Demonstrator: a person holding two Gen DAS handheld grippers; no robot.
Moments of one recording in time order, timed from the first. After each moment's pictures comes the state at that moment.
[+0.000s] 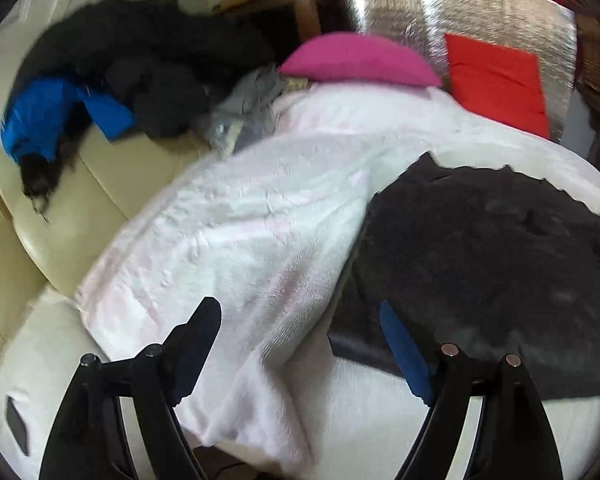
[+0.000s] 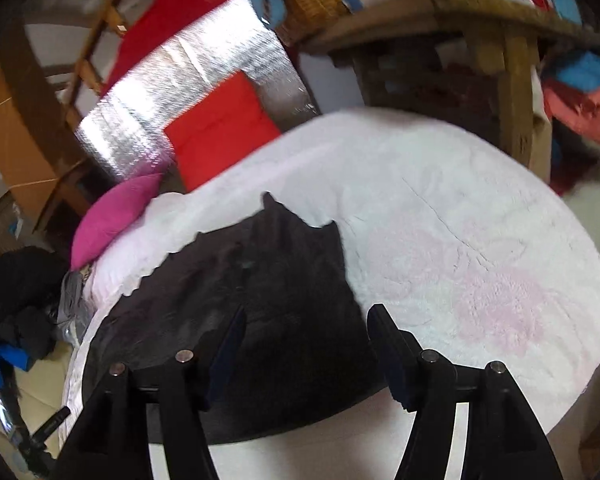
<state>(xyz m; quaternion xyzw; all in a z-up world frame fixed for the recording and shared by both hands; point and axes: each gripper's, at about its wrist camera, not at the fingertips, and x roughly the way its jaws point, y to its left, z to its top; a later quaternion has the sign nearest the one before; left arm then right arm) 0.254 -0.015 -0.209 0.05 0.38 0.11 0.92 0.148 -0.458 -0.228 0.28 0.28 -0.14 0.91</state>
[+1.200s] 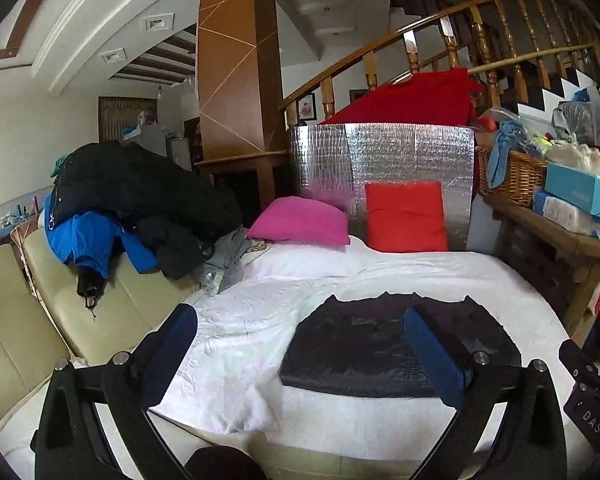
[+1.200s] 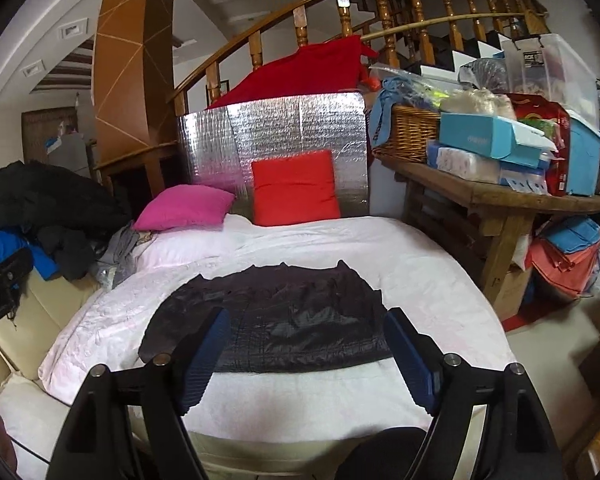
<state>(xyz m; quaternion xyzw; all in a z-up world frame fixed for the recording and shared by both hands) 0.024 -0.057 -0.004 0.04 0.16 0.01 0.99 -0.017 -0.267 -0.053 0.08 0.20 -0.15 0.97</state>
